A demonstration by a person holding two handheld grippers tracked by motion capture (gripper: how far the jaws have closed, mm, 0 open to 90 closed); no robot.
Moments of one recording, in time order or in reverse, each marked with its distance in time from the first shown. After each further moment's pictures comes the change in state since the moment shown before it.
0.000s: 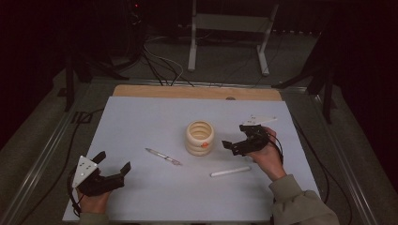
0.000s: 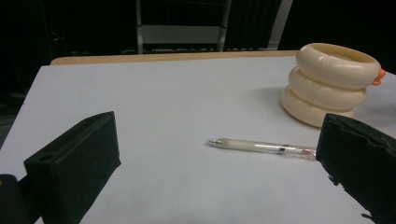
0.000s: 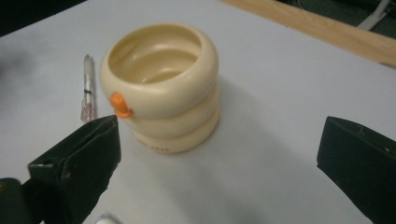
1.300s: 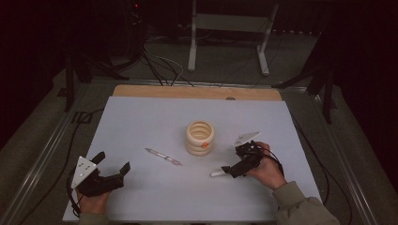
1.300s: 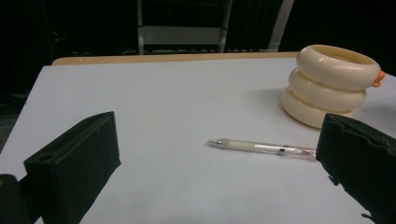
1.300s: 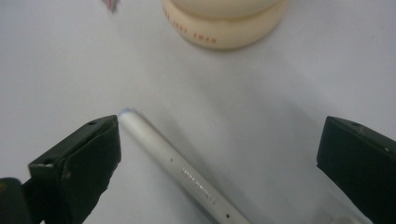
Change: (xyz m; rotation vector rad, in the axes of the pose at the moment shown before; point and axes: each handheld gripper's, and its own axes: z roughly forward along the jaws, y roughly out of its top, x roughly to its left) left arm 0.000 0.000 -0.002 -0.006 0.003 -0.006; right arm 0.024 -0.039 0.017 0.304 0.078 -0.133
